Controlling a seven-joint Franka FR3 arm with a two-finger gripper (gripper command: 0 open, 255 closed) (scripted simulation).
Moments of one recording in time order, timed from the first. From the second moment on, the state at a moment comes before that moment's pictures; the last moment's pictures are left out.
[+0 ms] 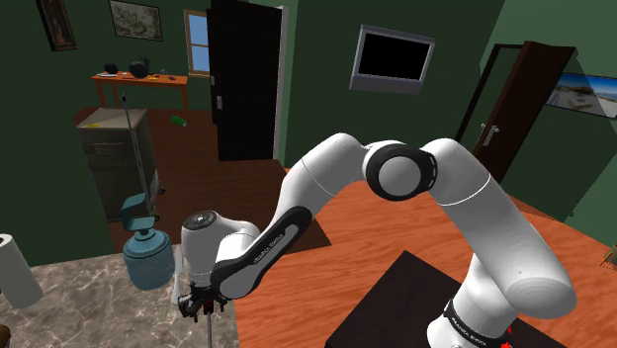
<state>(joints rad) 0.37 0.91 0.32 -1.59 -0.42 2.45 1.20</state>
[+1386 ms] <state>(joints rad) 0.34 0.80 0.36 -1.64 -0.38 2.38 1.19</state>
